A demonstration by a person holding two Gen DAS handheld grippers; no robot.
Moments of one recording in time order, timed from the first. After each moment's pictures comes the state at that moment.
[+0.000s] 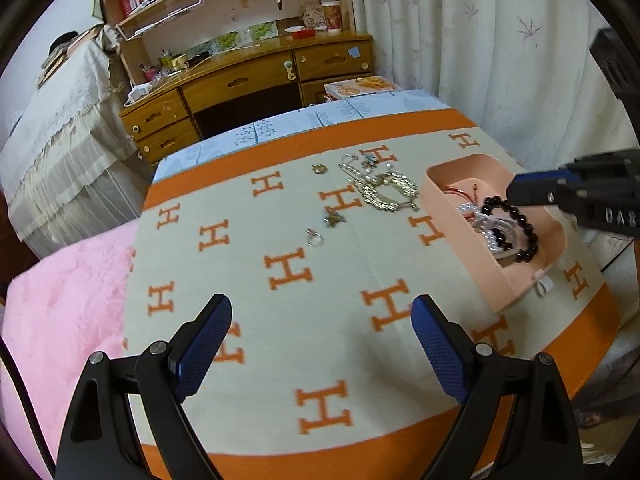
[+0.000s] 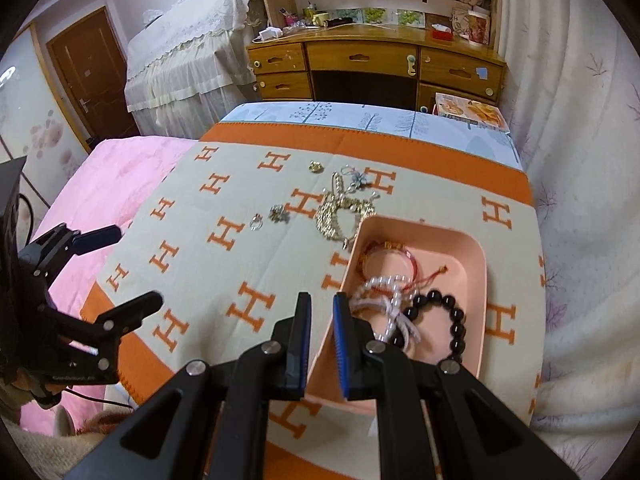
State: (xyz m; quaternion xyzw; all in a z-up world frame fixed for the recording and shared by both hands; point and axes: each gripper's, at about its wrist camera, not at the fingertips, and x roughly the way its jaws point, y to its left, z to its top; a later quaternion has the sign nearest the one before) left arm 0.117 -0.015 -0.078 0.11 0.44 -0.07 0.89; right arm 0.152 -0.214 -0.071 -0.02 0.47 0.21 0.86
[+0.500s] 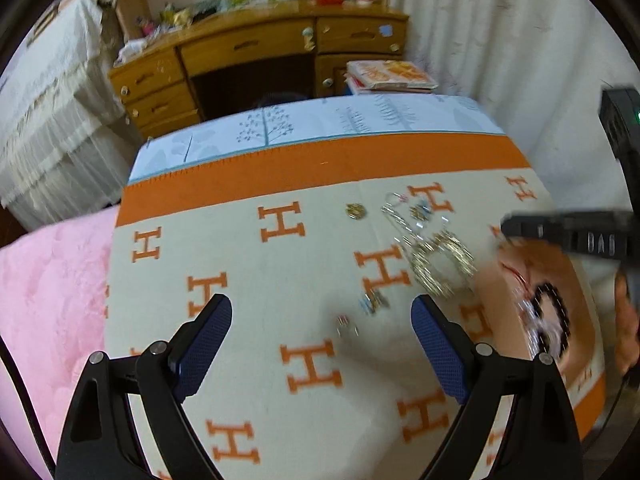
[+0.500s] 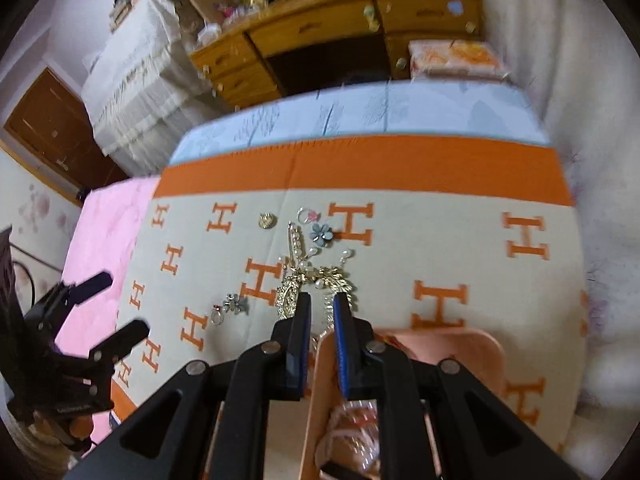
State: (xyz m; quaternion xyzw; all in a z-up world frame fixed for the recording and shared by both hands) left arm 0.269 0.005 -0.097 0.04 0.52 -0.06 0.85; right arm 0.302 -0.214 -0.120 0.07 0.57 0.19 0.80
